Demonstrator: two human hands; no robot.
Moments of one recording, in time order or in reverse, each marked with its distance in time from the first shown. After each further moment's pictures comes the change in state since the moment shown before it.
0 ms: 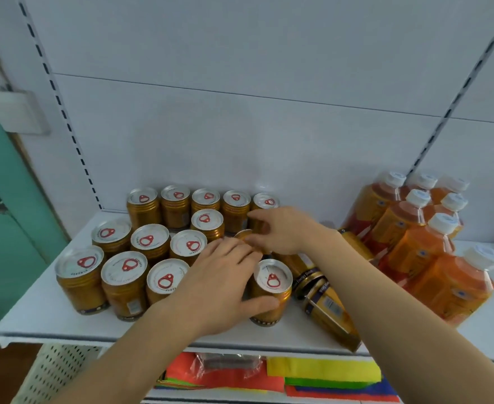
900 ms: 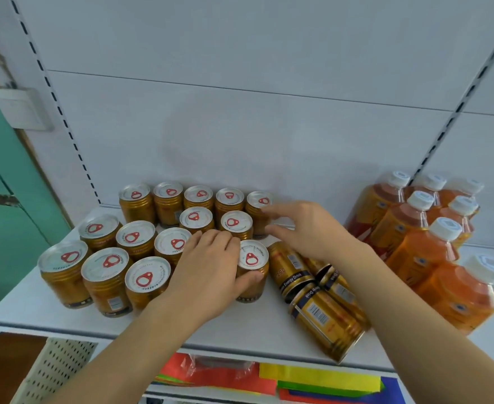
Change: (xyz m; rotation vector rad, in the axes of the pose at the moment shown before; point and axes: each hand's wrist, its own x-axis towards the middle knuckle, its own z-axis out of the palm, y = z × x) left_hand 0.026 0.013 0.009 0.155 0.023 -0.286; right_hand -0.034 0.046 -0.008 0.200 0.252 -0.092
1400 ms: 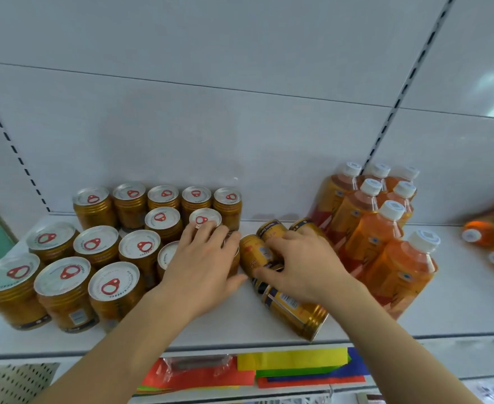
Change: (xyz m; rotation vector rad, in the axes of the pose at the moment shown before) left_hand 0.018 0.015 0.014 0.037 0.016 0.192; right_hand -0.085 -0.010 0.012 -0.369 -0.067 0.234
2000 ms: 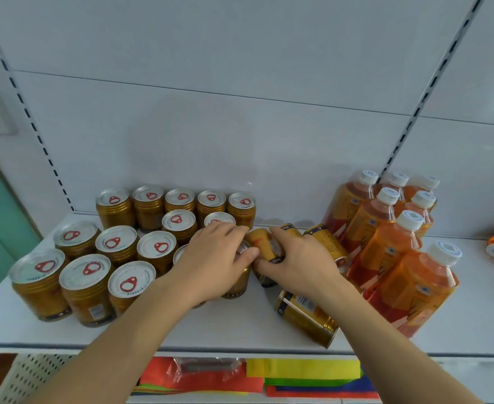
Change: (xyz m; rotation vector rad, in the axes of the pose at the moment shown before) left_hand 0.009 -0.009 -0.018 -0.363 0.010 -0.087; right_hand 0.026 -0.015 0.016 0.195 0.091 0.101
